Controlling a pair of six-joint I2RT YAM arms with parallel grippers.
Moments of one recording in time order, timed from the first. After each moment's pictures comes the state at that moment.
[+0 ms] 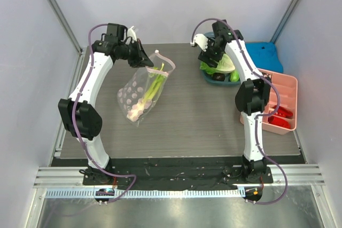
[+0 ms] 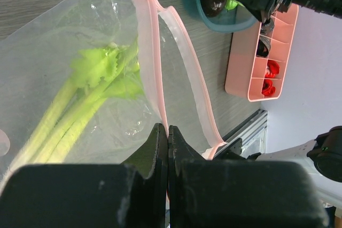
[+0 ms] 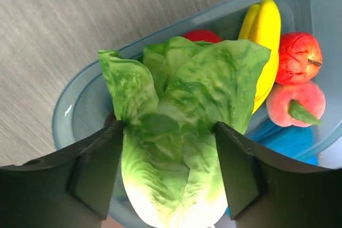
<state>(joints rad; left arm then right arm) -0.21 1.83 1.89 -0.87 0.58 -0.49 0.21 2.31 2.36 -1.07 -0.18 -0.95</state>
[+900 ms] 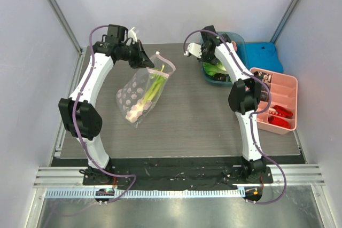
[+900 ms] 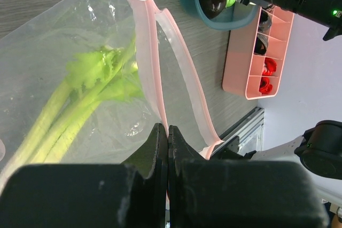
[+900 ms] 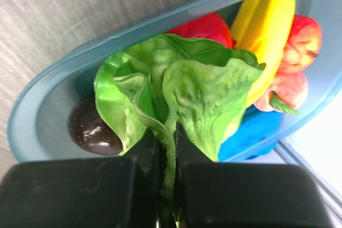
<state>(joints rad) -0.21 1.83 1.87 -0.85 0.60 -0.50 0.30 2.39 2.40 -1.11 0.12 -1.07</state>
